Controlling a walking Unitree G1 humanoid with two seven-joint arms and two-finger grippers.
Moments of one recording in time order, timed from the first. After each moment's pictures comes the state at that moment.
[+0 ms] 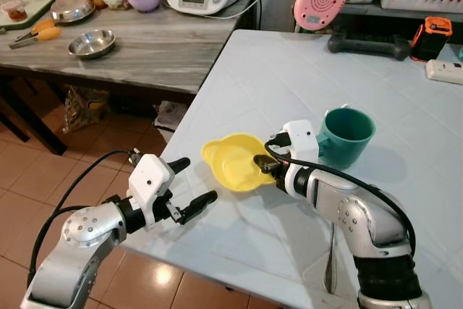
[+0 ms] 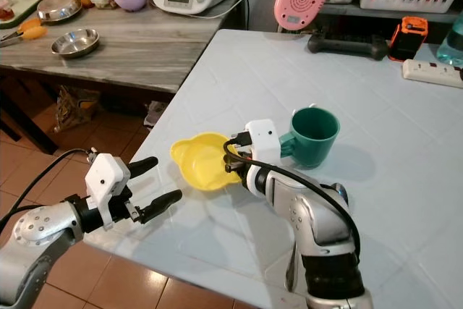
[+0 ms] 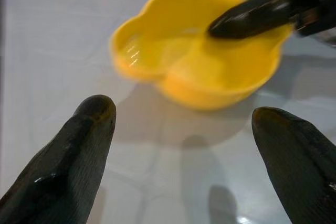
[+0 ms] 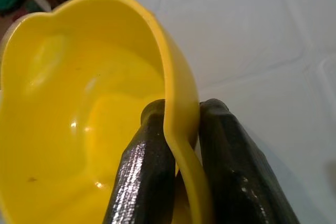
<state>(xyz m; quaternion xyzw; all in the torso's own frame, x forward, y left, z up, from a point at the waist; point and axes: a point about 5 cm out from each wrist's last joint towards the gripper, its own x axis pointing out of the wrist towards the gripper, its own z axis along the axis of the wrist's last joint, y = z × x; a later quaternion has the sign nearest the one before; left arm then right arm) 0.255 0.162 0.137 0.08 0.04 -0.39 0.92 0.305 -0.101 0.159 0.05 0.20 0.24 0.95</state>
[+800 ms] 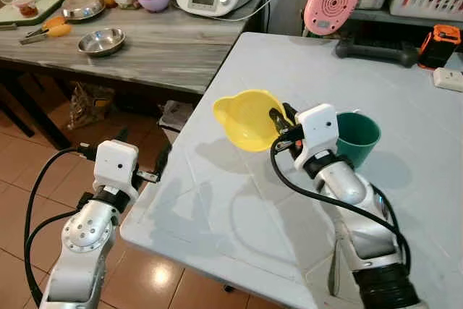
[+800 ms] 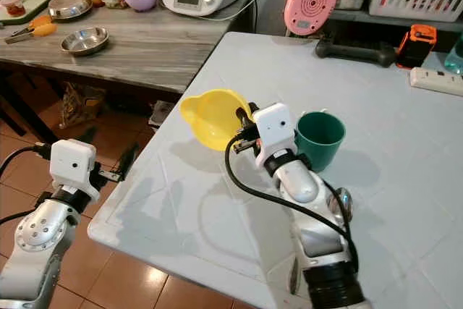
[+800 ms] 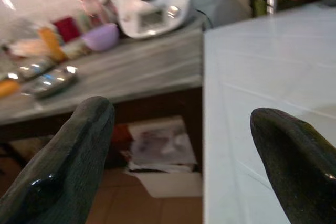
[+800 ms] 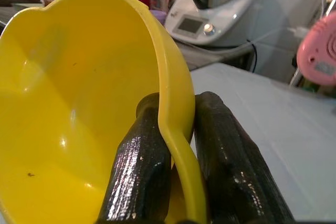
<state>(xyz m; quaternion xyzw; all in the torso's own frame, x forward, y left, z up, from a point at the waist) 0.273 0.190 0.143 0.11 -0.09 -0.07 0.99 0.314 -0.108 0.176 -0.07 -0.10 0.19 0.97</state>
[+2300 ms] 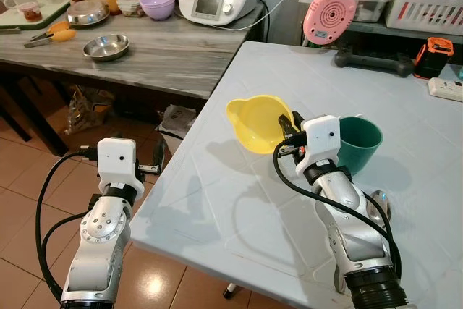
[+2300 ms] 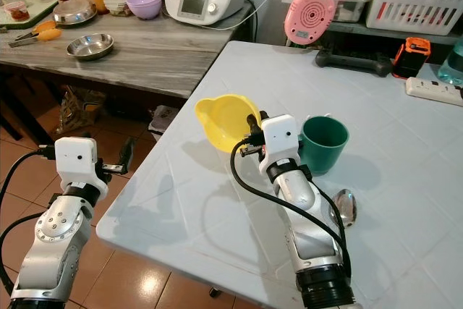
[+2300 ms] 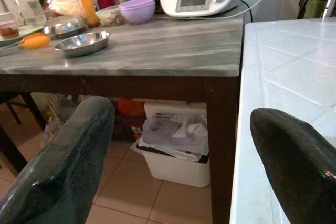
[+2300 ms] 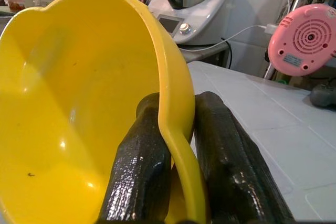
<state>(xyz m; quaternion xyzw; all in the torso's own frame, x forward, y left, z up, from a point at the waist) 0.287 0.186 0.131 0.05 -0.03 -0.01 1.00 0.318 -0.118 0.158 -0.06 -0.10 0.14 0.98</state>
